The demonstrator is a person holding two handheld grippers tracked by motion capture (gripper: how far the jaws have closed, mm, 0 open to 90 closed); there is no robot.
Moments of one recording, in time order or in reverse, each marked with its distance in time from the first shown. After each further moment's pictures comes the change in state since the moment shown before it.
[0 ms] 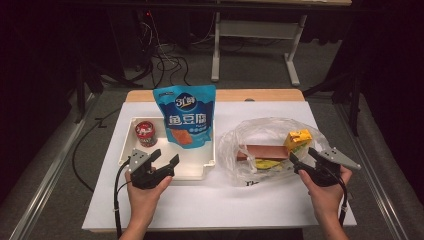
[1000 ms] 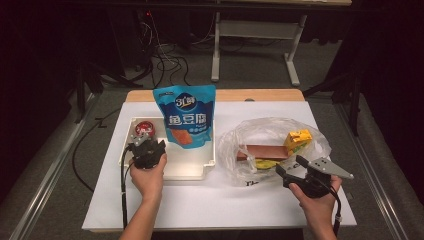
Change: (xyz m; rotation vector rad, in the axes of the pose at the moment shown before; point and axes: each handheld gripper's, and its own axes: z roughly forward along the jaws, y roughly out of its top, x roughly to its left) left arm 0.035 0.008 0.054 0.103 0.308 -0.199; right arm 0.038 -0.006 -0.018 -0.011 0.161 -0.017
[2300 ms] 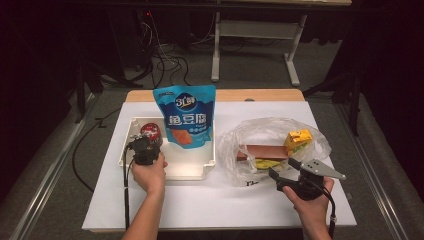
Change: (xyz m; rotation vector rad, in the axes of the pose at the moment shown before) left arm 0.013 0.003 0.038 0.153 0.163 -0.138; right arm 0.015 -0.003 0.006 0.022 0.055 0.003
